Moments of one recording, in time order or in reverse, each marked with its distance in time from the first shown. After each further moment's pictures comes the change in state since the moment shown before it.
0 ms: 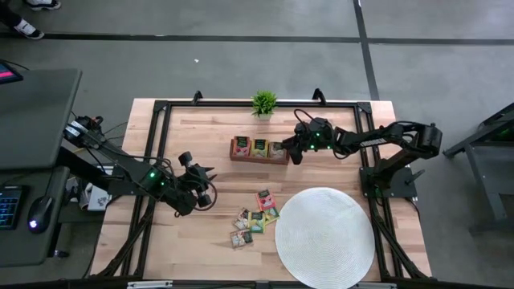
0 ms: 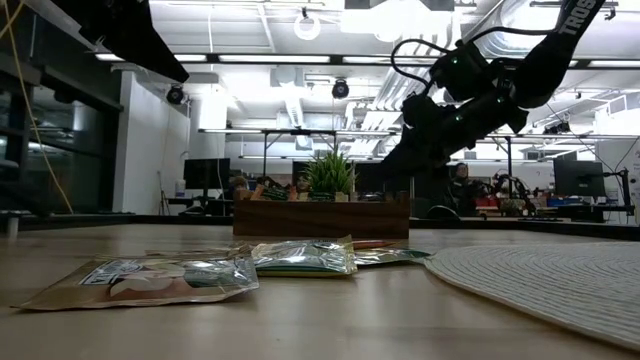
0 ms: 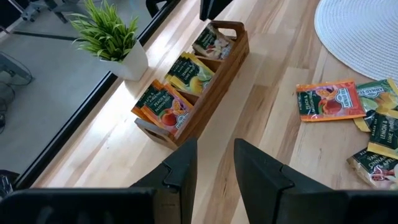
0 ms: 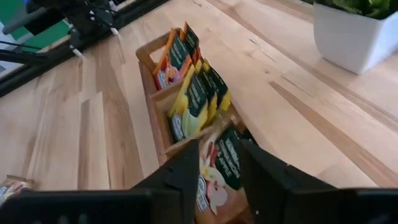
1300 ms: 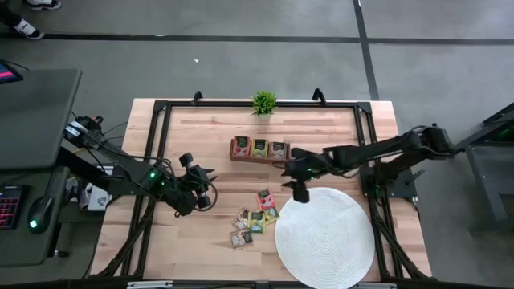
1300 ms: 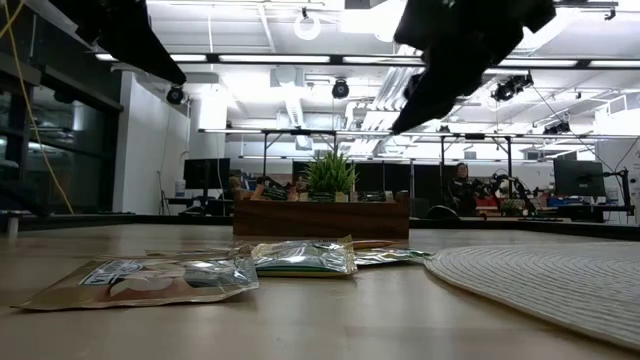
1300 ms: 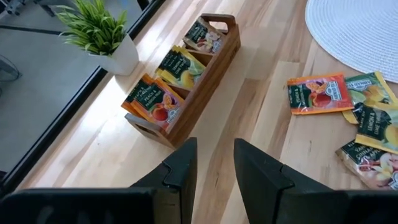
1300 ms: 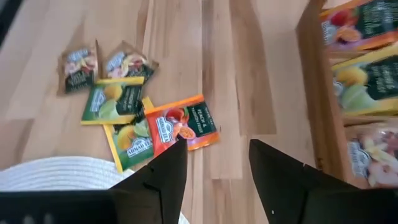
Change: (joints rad) left arm 0.000 0.001 0.000 0.002 0.041 0.000; right arm 0.502 -0.086 0.361 -0.769 0.200 -0.191
